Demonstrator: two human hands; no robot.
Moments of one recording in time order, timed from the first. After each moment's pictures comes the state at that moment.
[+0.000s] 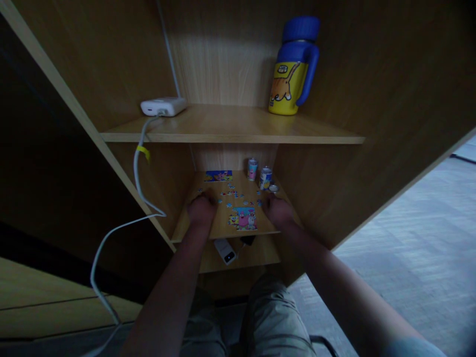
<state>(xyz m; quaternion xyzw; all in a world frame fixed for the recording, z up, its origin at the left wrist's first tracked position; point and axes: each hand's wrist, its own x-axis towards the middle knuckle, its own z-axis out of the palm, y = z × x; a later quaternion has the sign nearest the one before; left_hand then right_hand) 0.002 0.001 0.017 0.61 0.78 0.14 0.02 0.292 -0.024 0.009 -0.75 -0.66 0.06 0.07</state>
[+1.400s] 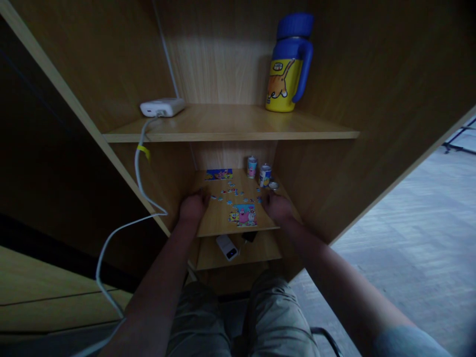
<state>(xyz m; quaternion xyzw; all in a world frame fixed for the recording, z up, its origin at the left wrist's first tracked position) -0.050 0.013 0.007 0.69 0.72 0.10 -0.01 0.294 -0.019 0.000 -0.74 -0.66 0.04 0.08</state>
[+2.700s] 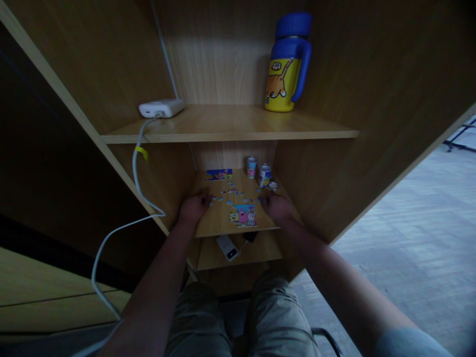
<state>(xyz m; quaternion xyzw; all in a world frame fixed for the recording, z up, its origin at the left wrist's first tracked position) -0.053 0.011 0.010 0.72 0.69 0.11 0.01 0.293 -0.024 0.004 -0.74 -0.67 0.04 0.08</state>
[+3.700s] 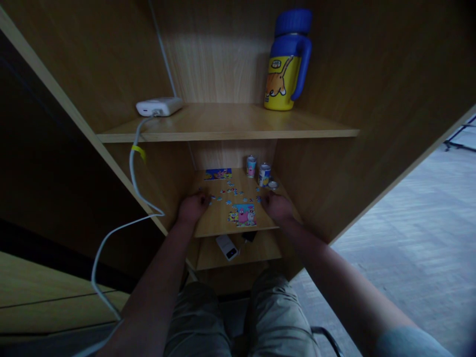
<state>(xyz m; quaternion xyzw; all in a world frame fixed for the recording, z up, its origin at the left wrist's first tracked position) -0.056 0.014 0.005 0.72 0.68 0.11 0.00 0.294 -0.022 0.003 -0.74 -0.67 0.05 0.07</state>
